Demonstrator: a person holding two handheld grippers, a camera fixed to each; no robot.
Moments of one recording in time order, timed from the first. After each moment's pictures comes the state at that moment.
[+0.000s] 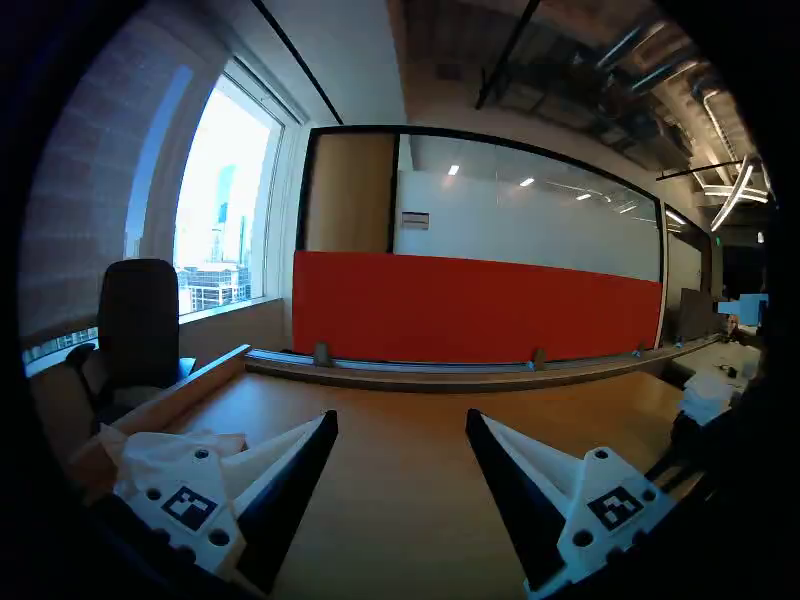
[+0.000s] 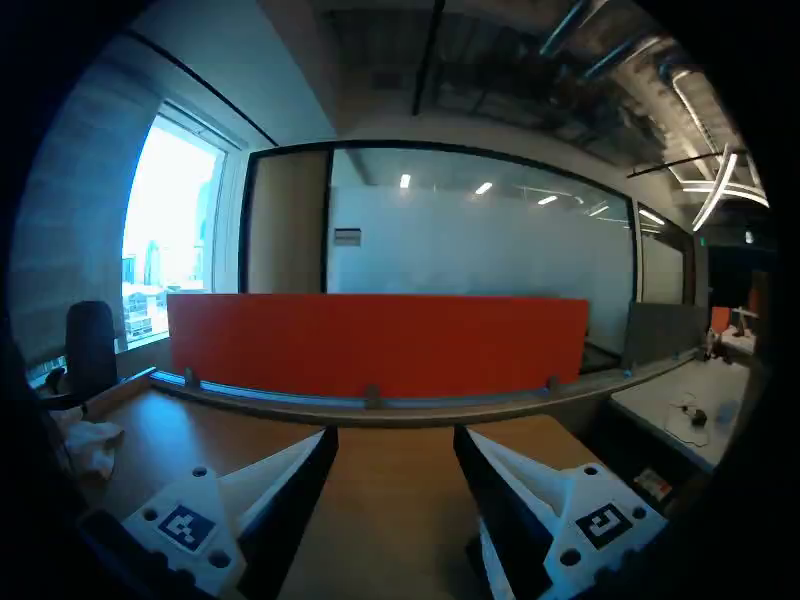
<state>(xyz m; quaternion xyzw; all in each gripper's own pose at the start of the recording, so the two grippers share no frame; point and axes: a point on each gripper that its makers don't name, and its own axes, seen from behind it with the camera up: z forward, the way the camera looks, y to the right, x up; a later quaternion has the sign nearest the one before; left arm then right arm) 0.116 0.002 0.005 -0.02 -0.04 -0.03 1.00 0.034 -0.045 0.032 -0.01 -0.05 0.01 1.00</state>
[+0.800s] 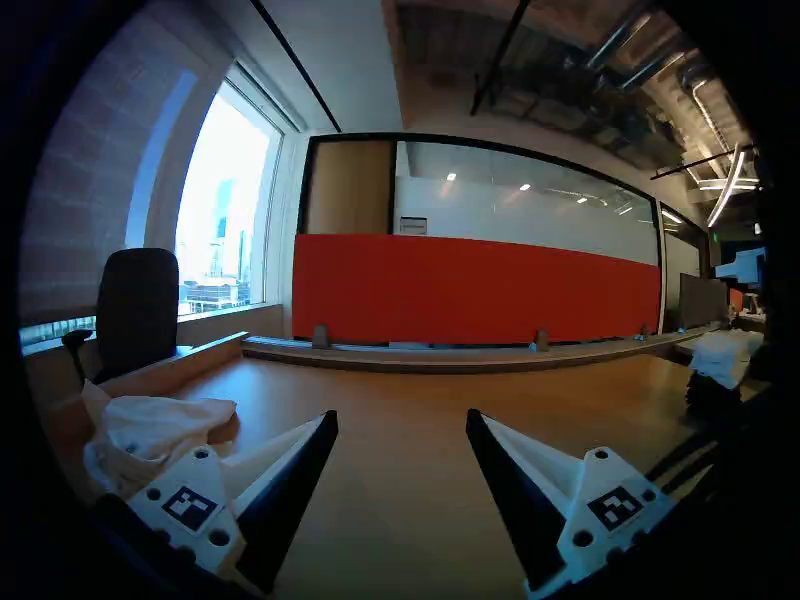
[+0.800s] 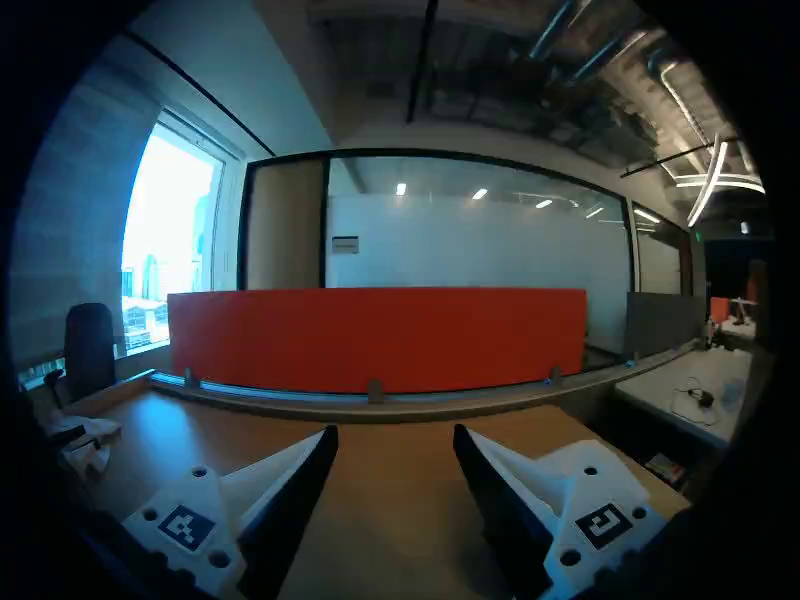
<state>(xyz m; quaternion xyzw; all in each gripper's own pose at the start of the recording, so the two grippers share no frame) 0.027 0.006 -0.001 -0.02 -0.02 -0.02 1.00 -0.012 -0.051 0.026 -0.01 -0.03 0.02 1.00</state>
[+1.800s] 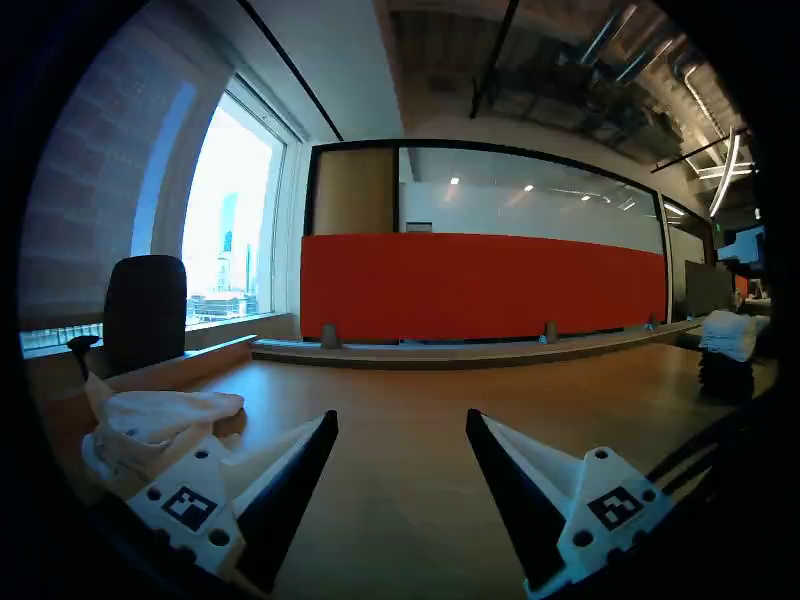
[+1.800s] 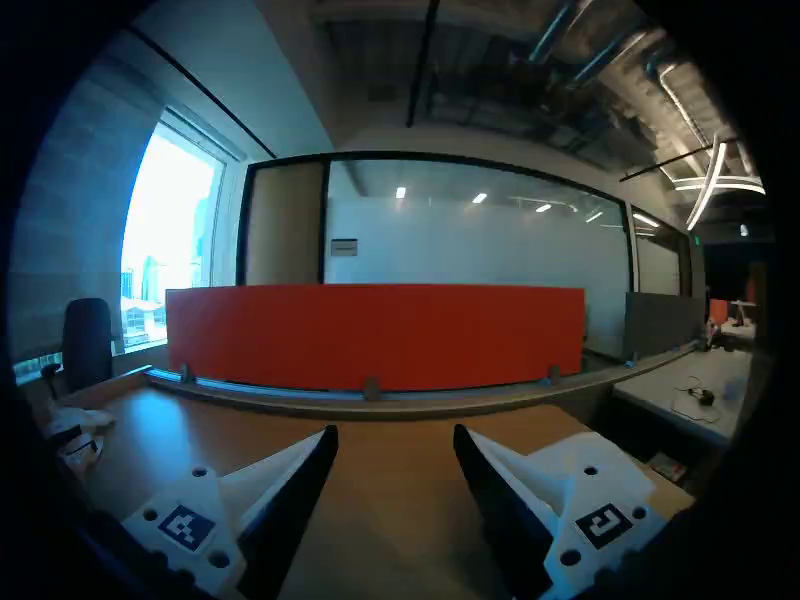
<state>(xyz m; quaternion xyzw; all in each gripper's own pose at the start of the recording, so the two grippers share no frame) 0.001 0.001 -0.002 0.00 0.00 0.00 1.00 -0.028 -0.045 0.029 -0.02 -0.02 0.02 1.00</state>
